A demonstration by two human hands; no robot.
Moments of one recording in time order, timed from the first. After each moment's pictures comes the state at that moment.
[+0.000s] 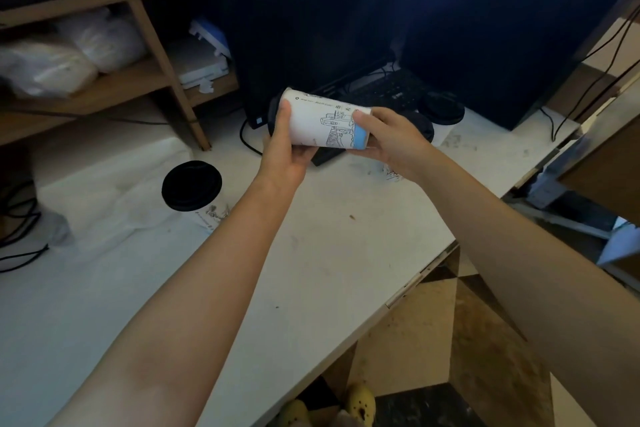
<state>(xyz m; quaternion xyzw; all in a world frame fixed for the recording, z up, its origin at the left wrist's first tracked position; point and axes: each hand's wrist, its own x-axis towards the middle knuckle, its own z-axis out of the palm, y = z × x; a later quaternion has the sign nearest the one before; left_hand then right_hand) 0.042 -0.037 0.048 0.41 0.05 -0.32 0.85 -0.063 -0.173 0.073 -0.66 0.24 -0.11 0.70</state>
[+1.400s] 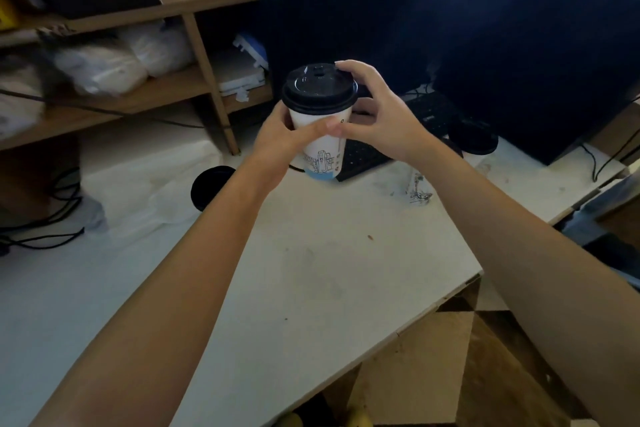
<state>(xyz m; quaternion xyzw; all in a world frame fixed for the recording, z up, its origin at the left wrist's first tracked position) 0.055 0.009 0.100 0.67 -0.24 -0.21 0.67 -0.024 -0.150 0.125 -0.84 -0.03 -0.14 0.52</state>
